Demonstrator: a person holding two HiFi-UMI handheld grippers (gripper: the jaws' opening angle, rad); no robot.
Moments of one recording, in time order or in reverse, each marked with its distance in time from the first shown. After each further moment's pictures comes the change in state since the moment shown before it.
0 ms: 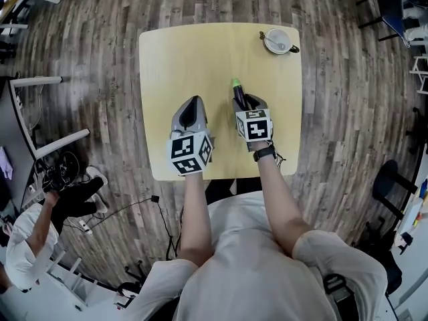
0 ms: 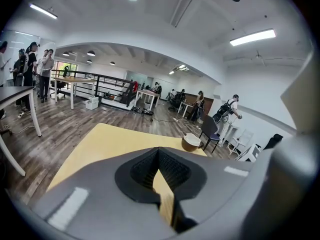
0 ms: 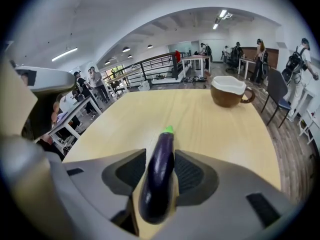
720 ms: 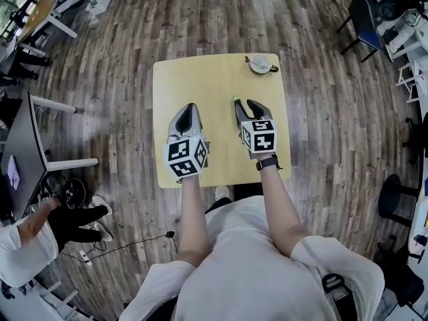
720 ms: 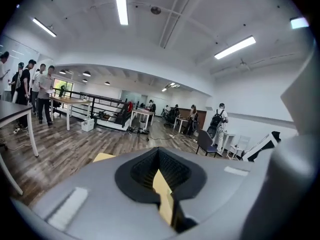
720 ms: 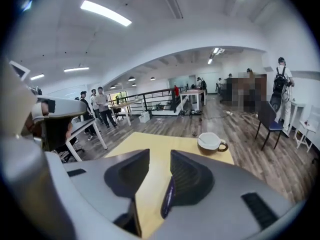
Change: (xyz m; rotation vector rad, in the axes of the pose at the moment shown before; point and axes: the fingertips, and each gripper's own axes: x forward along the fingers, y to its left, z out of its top) left arm -0.080 -0.035 0.080 0.093 -0.214 -0.032; right arm -0.138 0.015 0.086 -0.059 -0.367 -0.058
